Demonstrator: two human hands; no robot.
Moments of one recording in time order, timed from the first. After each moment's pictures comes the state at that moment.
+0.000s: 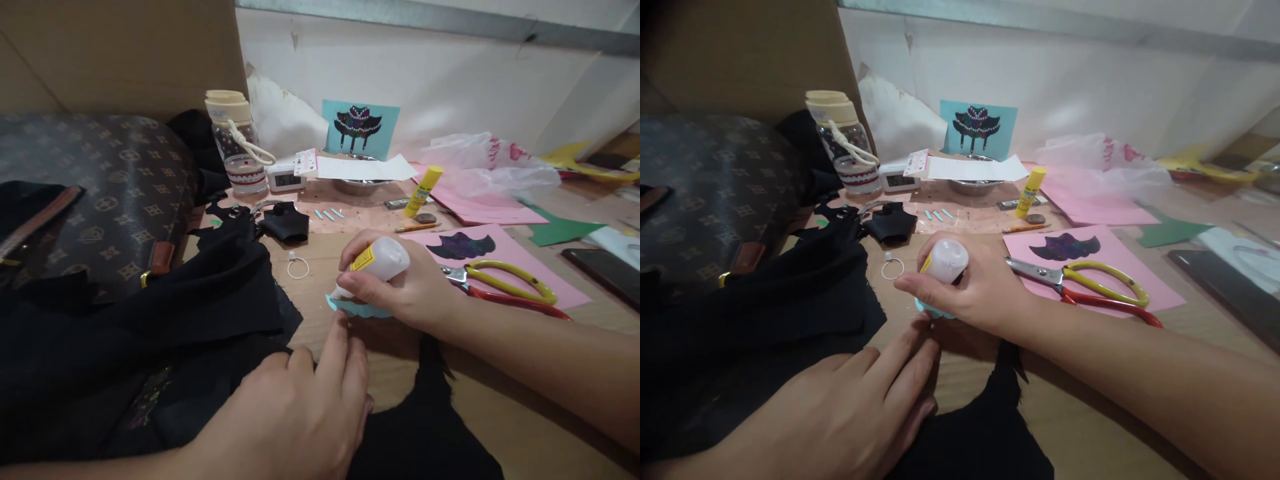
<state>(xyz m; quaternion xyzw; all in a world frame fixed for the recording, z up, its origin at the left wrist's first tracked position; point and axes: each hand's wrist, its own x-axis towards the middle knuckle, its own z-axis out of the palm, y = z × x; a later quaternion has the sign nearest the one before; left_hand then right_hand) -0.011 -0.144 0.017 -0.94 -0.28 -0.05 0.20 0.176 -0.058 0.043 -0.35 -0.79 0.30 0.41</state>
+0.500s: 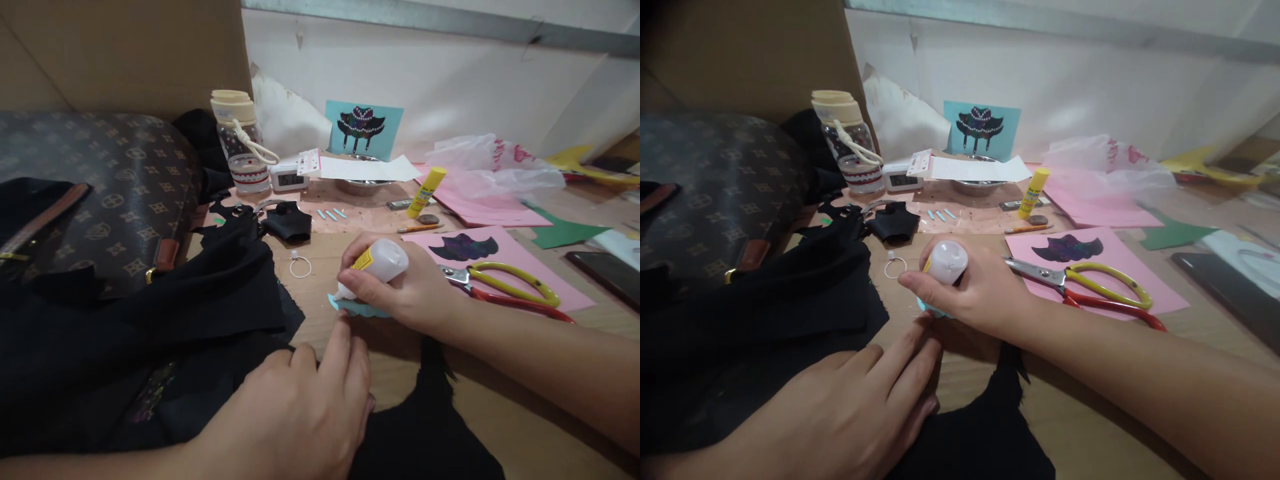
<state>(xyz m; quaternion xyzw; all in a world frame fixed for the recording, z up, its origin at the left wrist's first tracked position) -0.009 -0.142 0.014 -0.94 -0.28 -0.06 0.19 0.173 -0.057 0.044 -0.36 -0.80 0.29 0.38</state>
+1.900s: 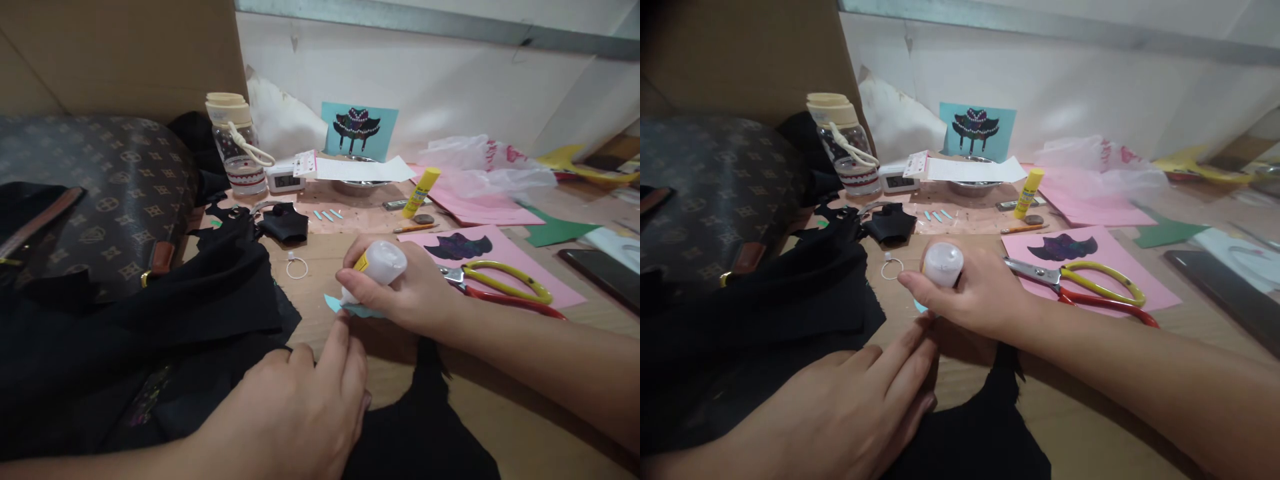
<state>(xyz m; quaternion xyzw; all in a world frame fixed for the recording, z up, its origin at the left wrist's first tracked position) -0.011 -0.142 0.016 -0.95 -0.28 -0.01 0.14 0.176 -0.062 0.046 -0.39 -0.81 0.25 0.36</state>
